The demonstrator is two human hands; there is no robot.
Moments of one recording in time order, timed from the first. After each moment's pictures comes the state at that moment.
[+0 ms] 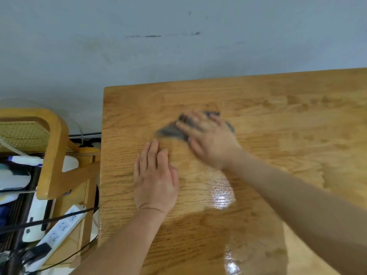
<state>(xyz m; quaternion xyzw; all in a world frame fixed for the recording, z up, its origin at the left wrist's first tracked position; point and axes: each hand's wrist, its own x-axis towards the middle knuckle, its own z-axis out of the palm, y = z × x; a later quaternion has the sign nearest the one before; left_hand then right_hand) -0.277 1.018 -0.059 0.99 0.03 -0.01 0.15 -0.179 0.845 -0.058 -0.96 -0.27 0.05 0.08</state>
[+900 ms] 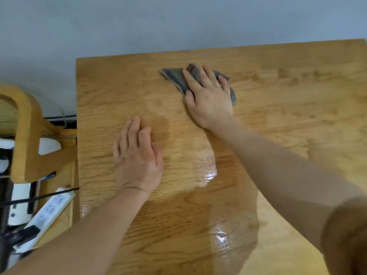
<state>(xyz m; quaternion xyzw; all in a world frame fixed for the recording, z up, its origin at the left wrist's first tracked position) -0.277 1.014 -0.056 0.99 0.05 -0.02 0.16 -0.153 0.839 -0.059 -0.99 -0.06 0.04 0.10</state>
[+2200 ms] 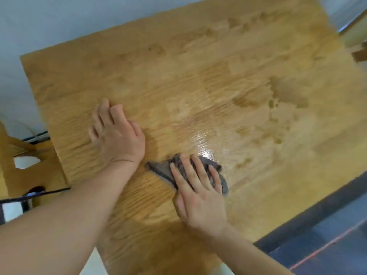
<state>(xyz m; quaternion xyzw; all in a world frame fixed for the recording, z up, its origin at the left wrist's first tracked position) -0.279 1.017 -0.058 0.99 0.02 0.00 0.15 -0.460 0.897 -0.060 -0.99 0.03 0.05 0.10</state>
